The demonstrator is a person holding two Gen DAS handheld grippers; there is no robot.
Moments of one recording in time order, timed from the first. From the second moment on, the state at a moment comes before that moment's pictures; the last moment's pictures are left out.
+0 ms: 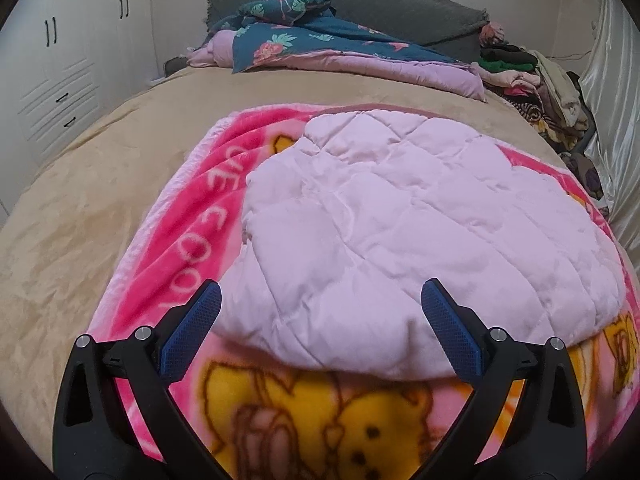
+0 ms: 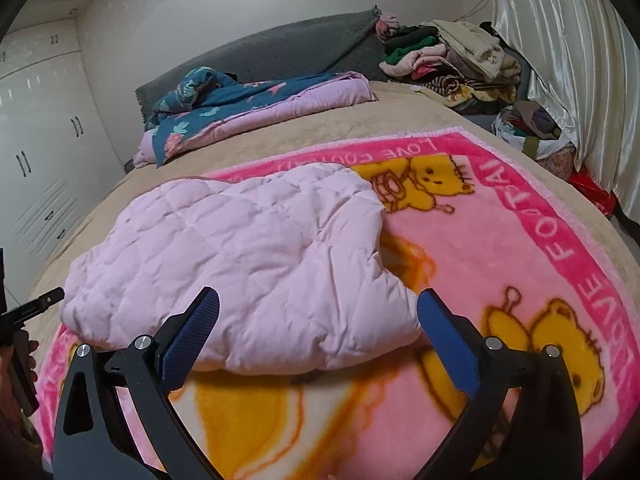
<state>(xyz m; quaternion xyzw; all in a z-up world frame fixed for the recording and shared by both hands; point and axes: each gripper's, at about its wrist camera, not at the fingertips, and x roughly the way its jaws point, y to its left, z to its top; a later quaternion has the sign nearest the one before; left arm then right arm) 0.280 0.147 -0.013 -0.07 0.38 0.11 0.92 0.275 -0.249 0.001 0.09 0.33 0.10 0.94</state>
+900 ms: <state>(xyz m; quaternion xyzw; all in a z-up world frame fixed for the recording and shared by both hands) 0.240 0.126 -0.041 -0.10 0.39 0.11 0.91 0.236 -0.245 -0.035 0.13 0.35 0.10 0.92</state>
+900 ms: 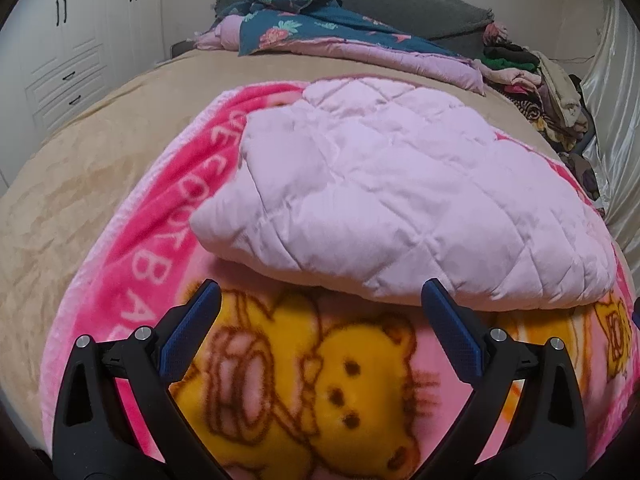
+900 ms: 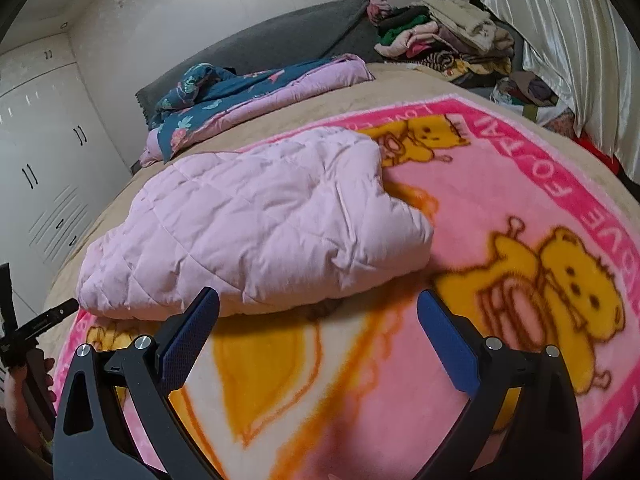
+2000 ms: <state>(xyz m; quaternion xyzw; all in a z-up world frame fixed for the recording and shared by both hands) 0.301 0.201 -0.105 -0.43 0.38 0.09 0.82 0.318 -0.249 -0.090 0.27 0.41 0.05 0.87</state>
